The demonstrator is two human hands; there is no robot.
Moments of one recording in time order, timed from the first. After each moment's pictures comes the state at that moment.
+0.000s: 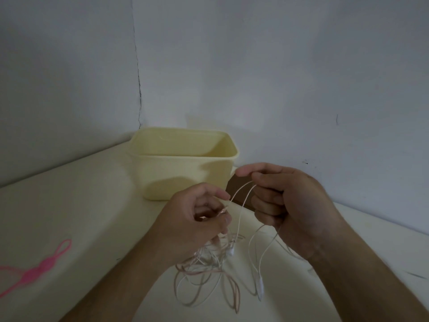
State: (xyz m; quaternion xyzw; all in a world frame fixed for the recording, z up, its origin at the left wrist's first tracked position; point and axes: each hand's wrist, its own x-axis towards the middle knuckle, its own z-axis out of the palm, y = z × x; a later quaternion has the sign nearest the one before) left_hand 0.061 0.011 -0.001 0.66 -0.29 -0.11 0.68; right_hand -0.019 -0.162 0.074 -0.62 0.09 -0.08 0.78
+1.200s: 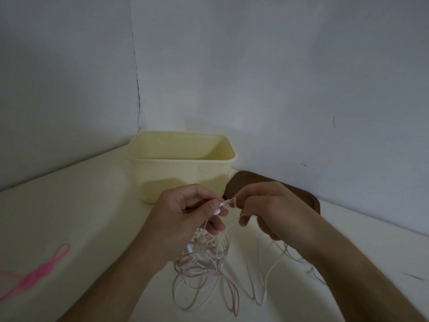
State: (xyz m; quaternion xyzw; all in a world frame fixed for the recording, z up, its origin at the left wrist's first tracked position) left_hand 0.064 0.016 0.007 0.63 -0.28 -0.09 0.72; right_hand -0.018 -0.164 0.073 -0.87 0.11 -0.03 0.48
